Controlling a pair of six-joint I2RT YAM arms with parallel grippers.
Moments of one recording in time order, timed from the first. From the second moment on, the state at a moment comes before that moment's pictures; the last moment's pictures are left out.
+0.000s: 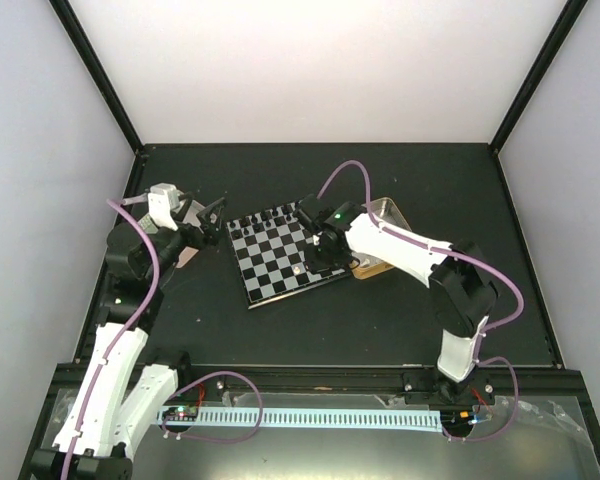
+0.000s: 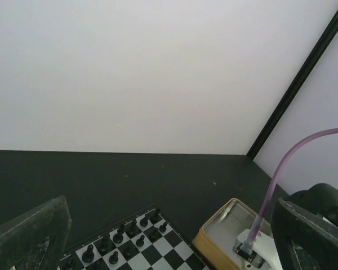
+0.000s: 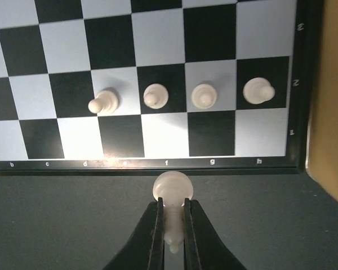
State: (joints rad) left arm -0.10 0.67 0.71 -0.06 0.37 -0.35; right arm 0.82 1.83 1.46 -0.97 0.00 0.53
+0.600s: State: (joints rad) left arm -0.10 0.70 0.72 -0.06 0.36 -0.33; right arm 0.85 1.94 1.48 -0.97 0.01 0.58
